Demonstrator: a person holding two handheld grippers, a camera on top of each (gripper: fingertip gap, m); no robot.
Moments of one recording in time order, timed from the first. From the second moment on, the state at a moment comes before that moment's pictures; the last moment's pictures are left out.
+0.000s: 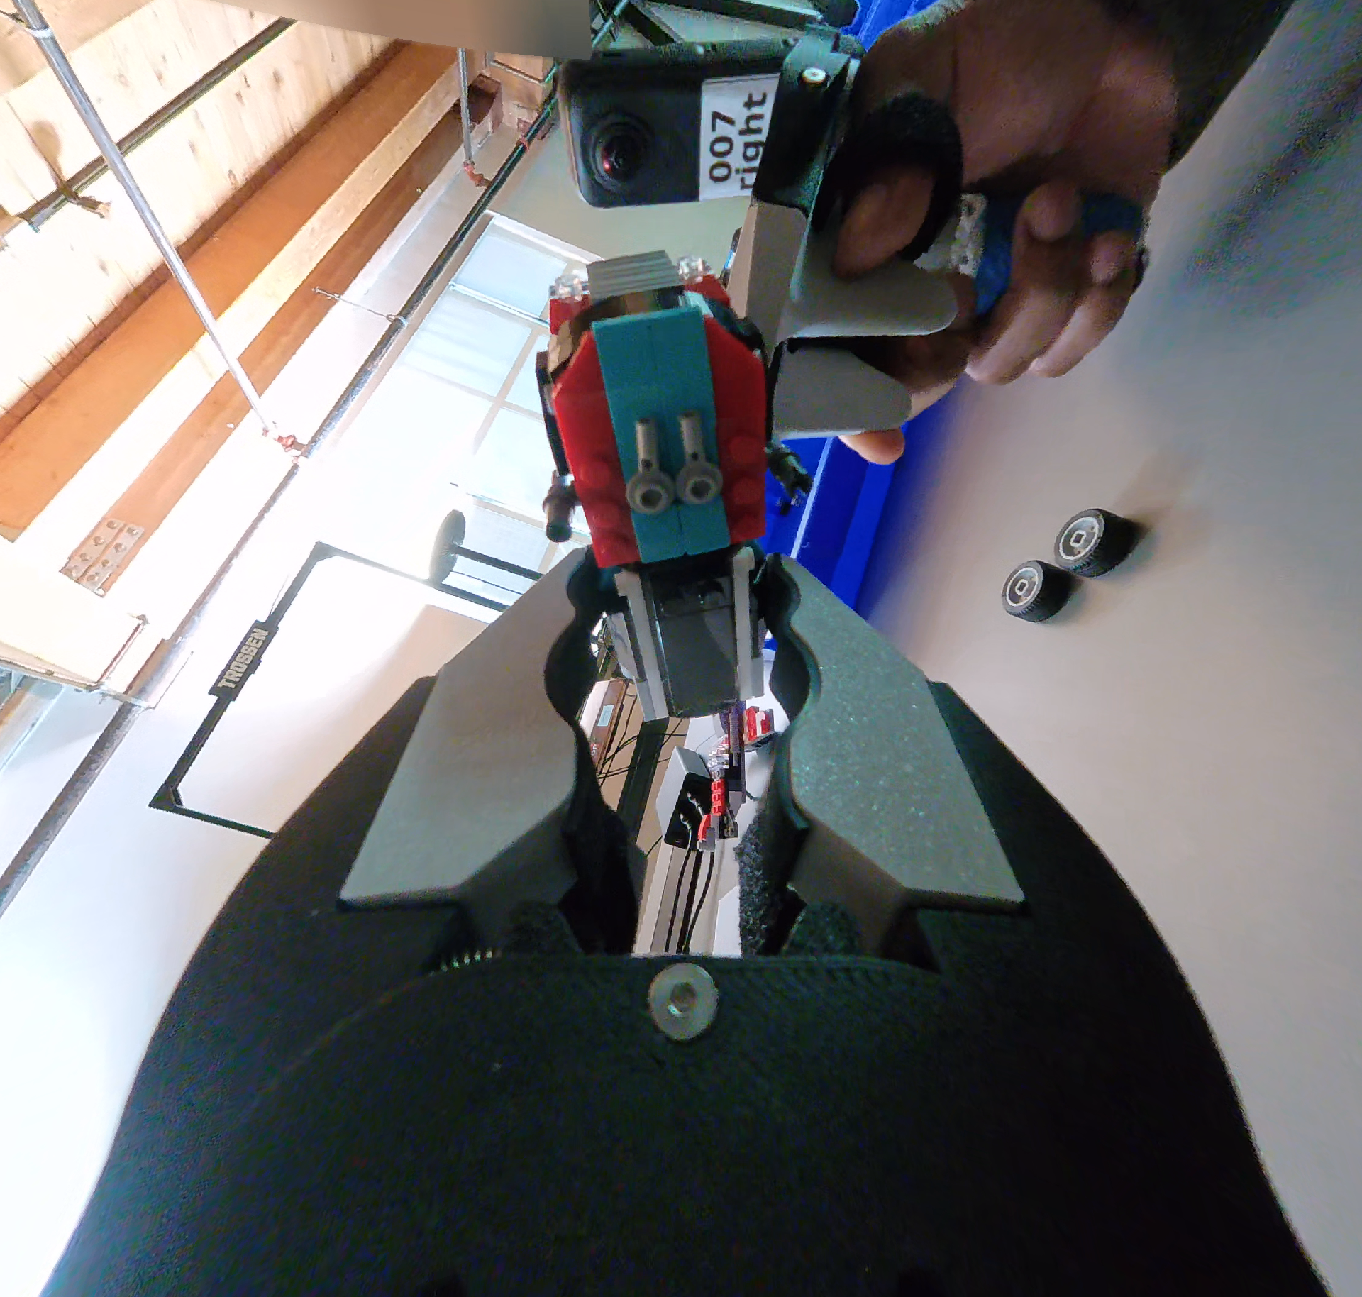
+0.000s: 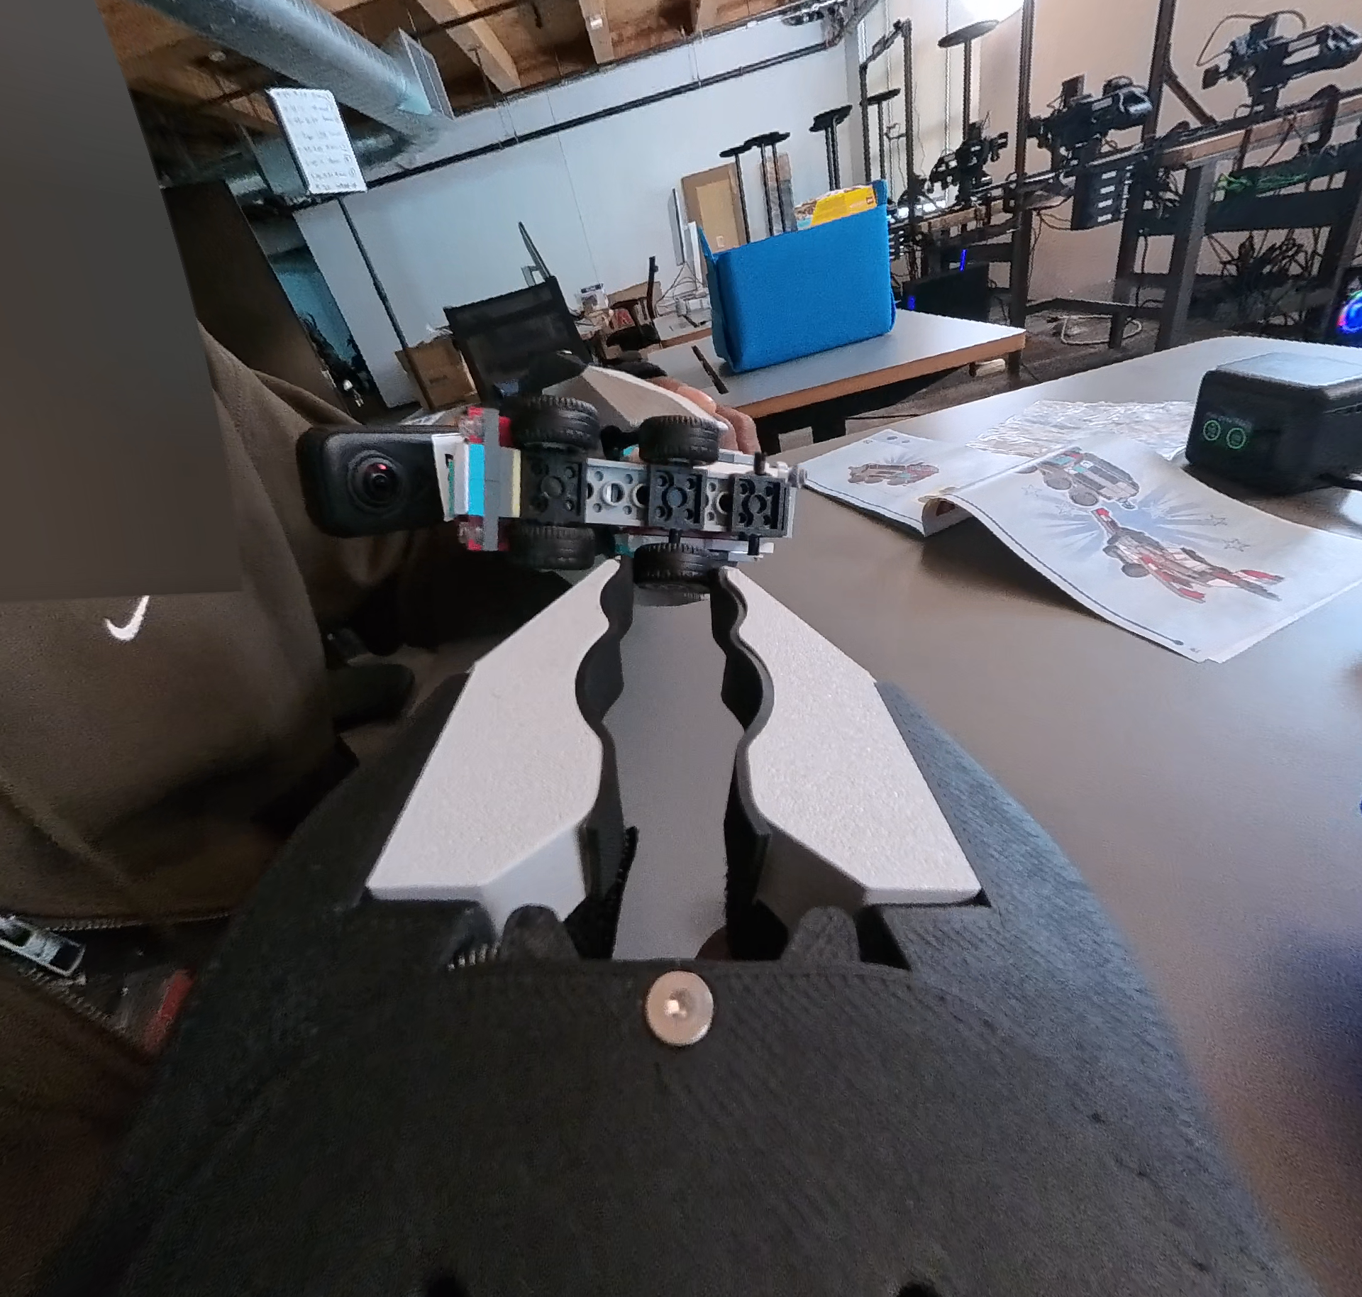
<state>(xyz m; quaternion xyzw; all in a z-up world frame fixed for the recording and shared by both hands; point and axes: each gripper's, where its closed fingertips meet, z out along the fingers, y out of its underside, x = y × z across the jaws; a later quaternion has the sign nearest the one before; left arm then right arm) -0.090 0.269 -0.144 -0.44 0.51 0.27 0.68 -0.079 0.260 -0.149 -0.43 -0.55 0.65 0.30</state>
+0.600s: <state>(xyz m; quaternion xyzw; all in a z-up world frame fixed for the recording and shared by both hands) -0.090 0.269 -0.143 -0.45 0.51 0.27 0.68 -0.080 0.262 -0.145 -0.41 -0.57 0.60 0.38</state>
